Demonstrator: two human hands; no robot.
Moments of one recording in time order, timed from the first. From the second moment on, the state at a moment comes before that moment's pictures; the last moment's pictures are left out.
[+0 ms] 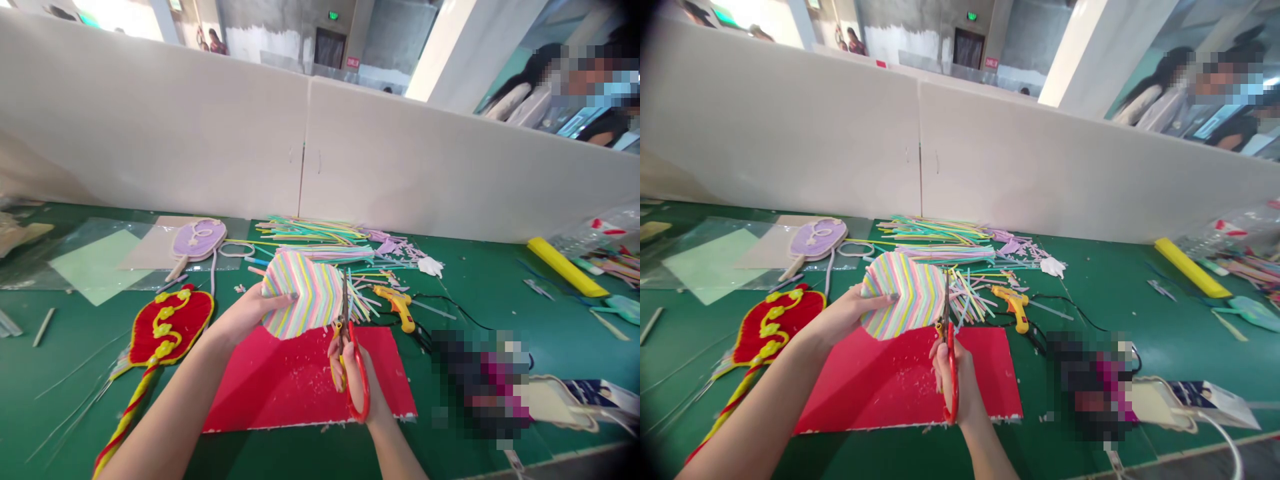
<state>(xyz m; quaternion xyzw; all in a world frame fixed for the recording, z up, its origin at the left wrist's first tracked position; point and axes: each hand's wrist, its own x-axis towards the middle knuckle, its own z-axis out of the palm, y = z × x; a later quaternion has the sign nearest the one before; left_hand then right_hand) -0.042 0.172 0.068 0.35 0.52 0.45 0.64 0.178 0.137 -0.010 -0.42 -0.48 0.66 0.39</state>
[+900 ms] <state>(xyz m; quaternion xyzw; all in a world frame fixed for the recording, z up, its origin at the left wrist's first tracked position) -0.042 0.173 0.066 0.32 0.52 0.46 0.65 0.176 0.137 -0.001 -0.46 -0.46 0.66 0.38</state>
